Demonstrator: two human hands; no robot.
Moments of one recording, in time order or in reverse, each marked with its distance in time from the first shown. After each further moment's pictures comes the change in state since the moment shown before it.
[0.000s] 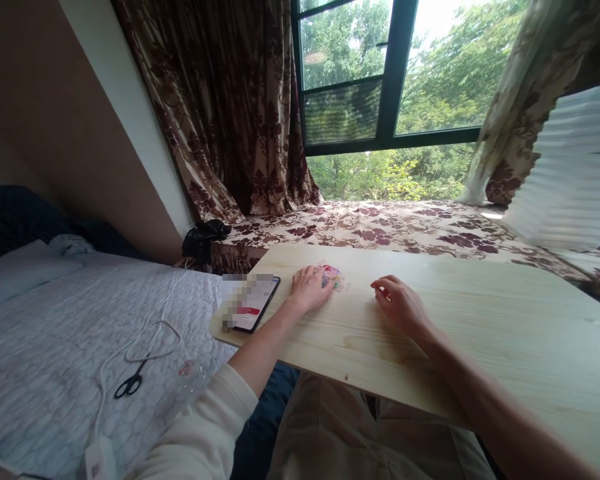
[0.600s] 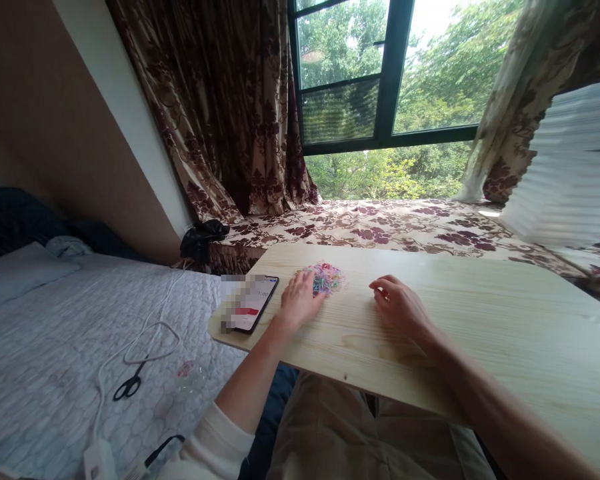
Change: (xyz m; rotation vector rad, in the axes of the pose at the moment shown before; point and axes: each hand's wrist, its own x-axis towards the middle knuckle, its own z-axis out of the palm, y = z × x) left_hand -0.041 -0.003 -0.012 -0.003 0.060 -0.059; right_hand -0.003 0.000 0.000 -0.005 0.002 -0.033
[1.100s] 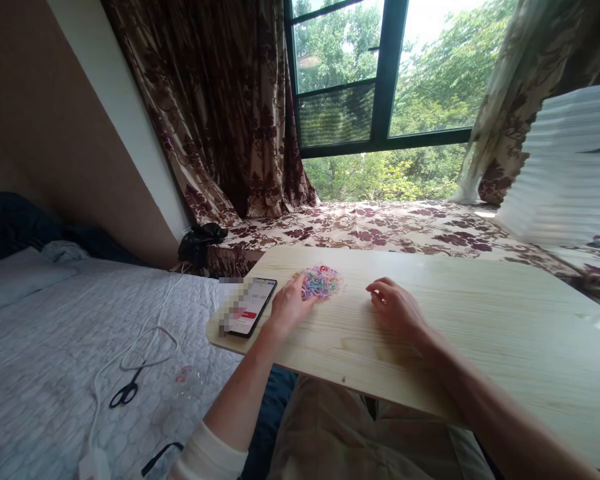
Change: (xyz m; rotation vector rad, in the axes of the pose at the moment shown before) left_hand -0.003 -0.011 -0.004 -0.038 0.061 -0.027; right_hand -0.001 -0.003 0.000 0.003 -0.026 -0.019
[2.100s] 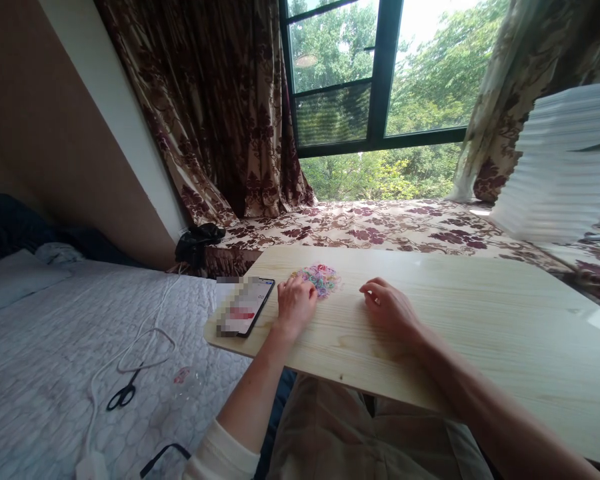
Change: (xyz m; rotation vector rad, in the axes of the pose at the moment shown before) left_hand 0.002 0.015 0.013 0.051 0.095 0.083; right_hand -0.002 -0.005 0.002 0.008 -0.046 -0.030
